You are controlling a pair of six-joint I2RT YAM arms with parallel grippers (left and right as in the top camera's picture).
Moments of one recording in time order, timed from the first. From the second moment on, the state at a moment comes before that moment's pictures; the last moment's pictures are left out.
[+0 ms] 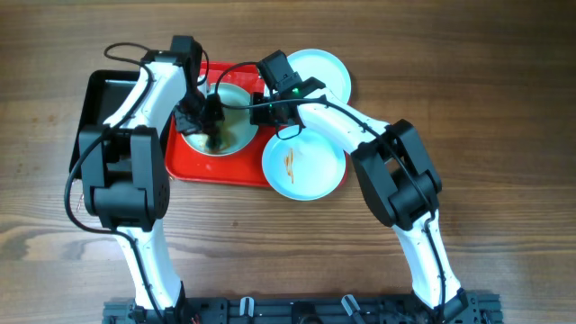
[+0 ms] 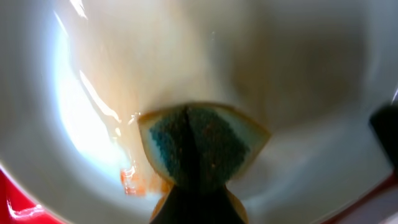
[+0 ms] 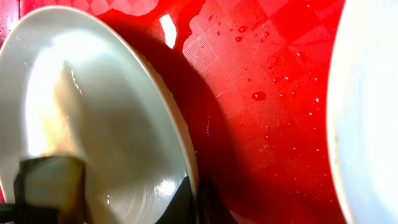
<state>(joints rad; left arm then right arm) -0.09 2.15 1.61 -1.04 0.14 -0.31 0.60 2.34 1.74 -0.46 -0.25 0.60</state>
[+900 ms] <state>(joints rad) -0.10 2.11 1.49 -0.76 0.14 -0.34 0.59 2.34 1.75 -0.45 -0.25 0.62</state>
